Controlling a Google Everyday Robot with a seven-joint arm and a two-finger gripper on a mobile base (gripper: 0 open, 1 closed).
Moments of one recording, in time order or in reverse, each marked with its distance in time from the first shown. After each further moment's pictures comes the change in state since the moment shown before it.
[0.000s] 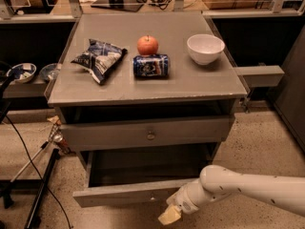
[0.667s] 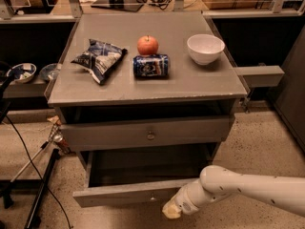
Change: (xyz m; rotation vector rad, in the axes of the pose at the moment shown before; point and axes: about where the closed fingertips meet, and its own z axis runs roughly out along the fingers) arm 0.000 0.000 0.000 0.000 0.000 0.000
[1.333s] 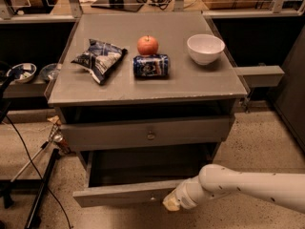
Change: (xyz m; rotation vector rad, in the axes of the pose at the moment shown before) arm -0.016 -0.021 -0.007 0.111 -0.028 0.018
